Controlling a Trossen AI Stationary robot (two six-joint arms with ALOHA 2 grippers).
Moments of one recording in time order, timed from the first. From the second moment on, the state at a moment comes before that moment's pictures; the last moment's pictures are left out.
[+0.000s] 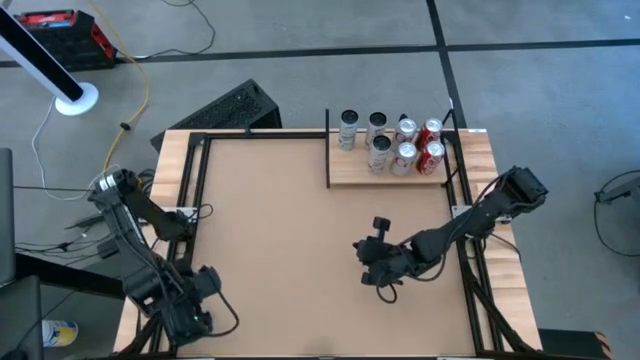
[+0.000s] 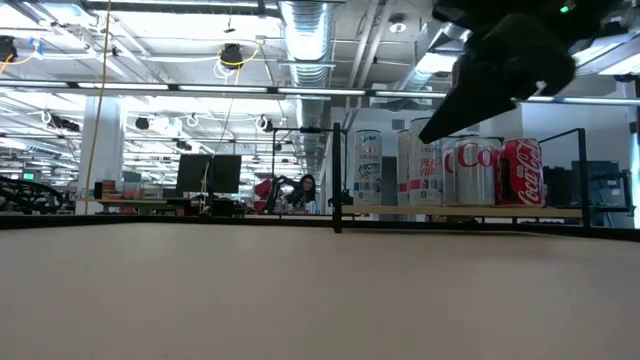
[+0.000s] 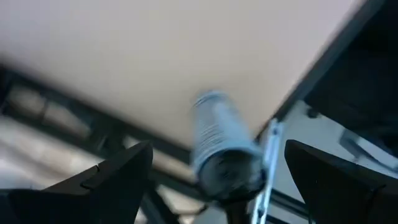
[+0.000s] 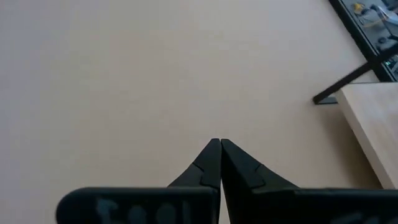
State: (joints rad) left arm -0.94 1.49 1.49 -1.34 0.03 -1.51; right arm 0.48 1.57 0.93 -0.31 0.70 0.37
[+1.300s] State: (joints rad) left arm -0.92 1.61 1.48 -1.29 0.20 -1.47; right arm 0.47 1.57 0.93 -0.31 0.67 0.31
